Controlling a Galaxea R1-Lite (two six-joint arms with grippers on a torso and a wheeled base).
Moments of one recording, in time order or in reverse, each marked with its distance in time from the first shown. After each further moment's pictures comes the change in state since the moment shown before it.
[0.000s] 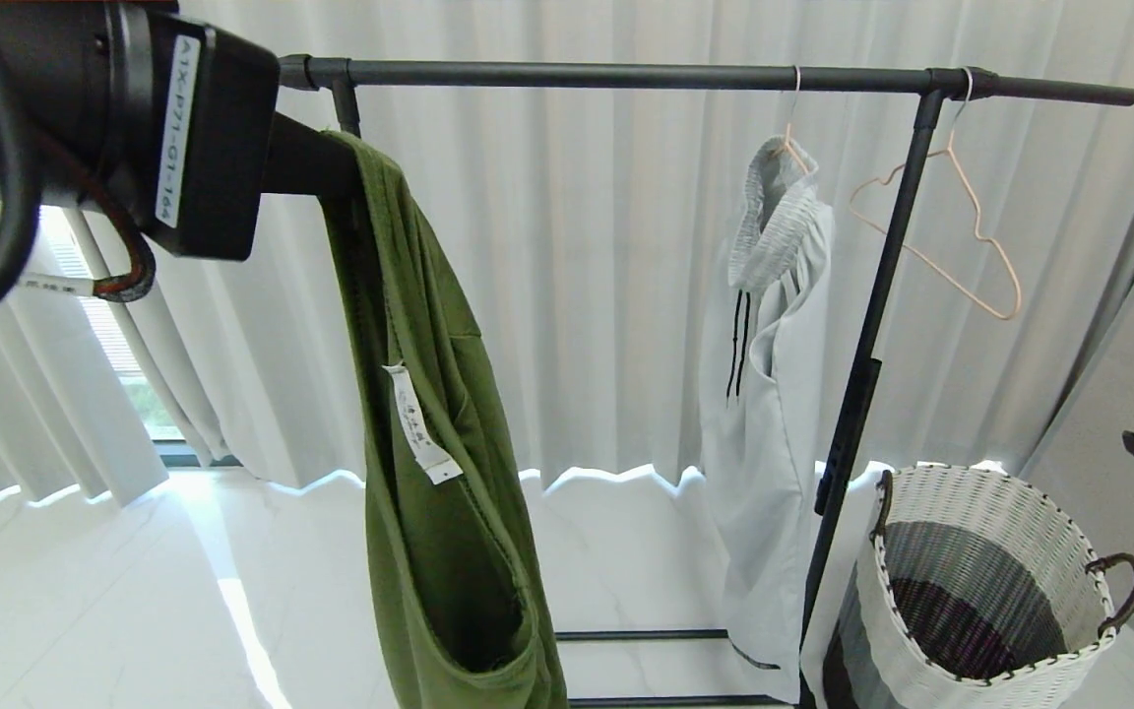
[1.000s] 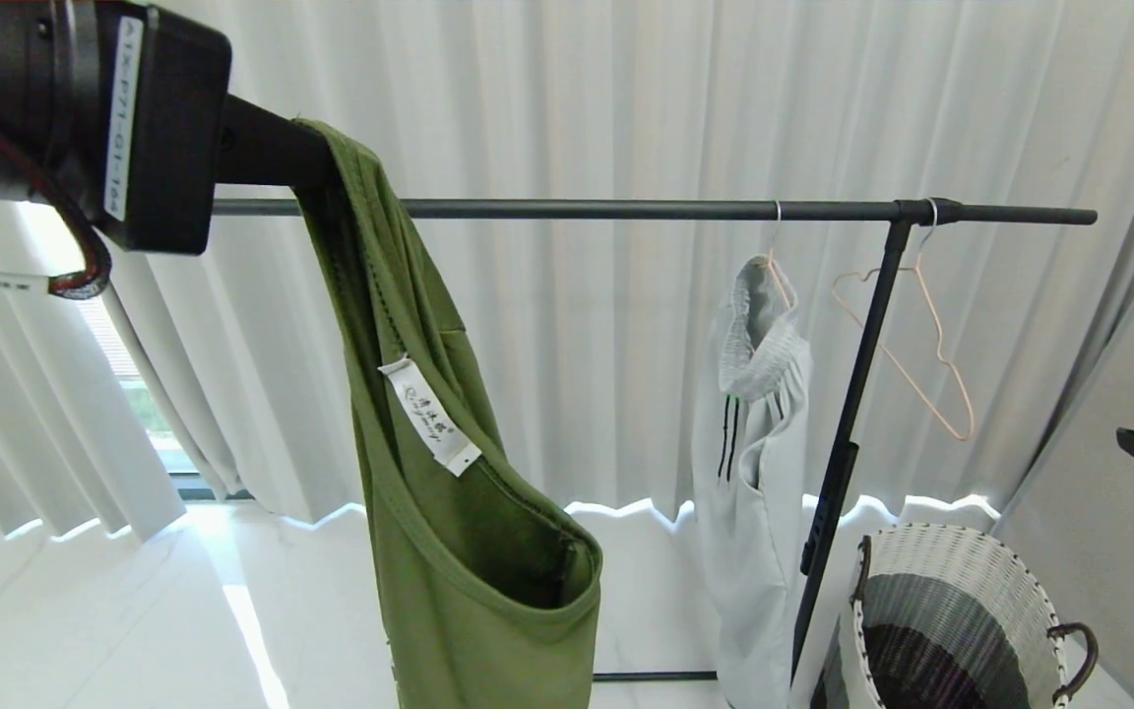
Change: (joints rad) left arm 0.000 -0.025 0.010 0.000 0.001 0.008; right arm 0.000 0.003 0.005 -0.003 0.020 0.070
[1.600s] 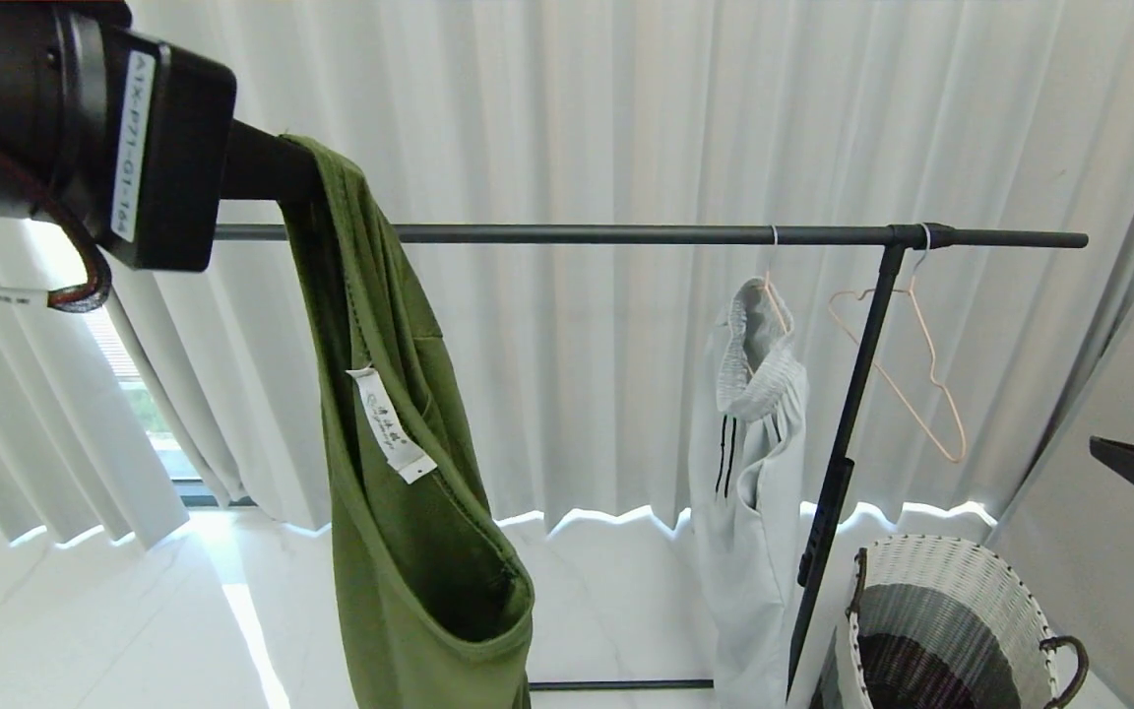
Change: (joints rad) left arm -0.001 -0.009 0.030 0.001 0.060 0.000; right arm 0.000 -0.014 0.077 -0.076 0.099 0.098
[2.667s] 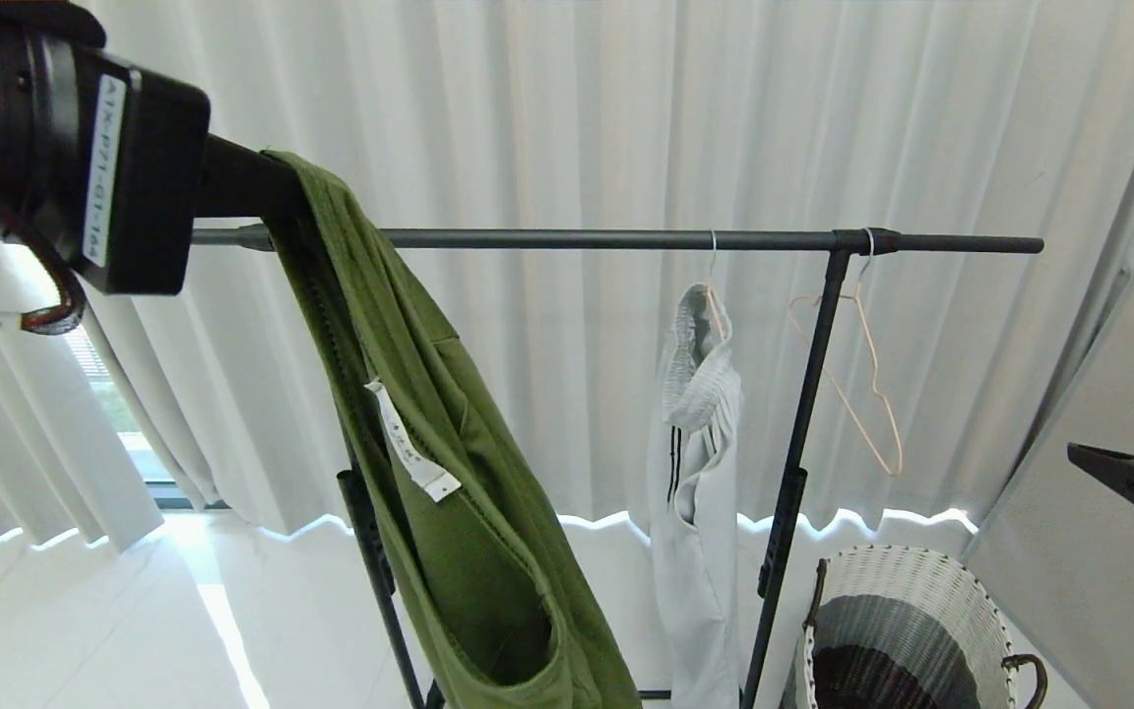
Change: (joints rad) left arm 0.007 -0.017 0.030 0.000 0.001 -0.004; right arm 0.000 0.040 0.001 -0.006 0.029 0.011
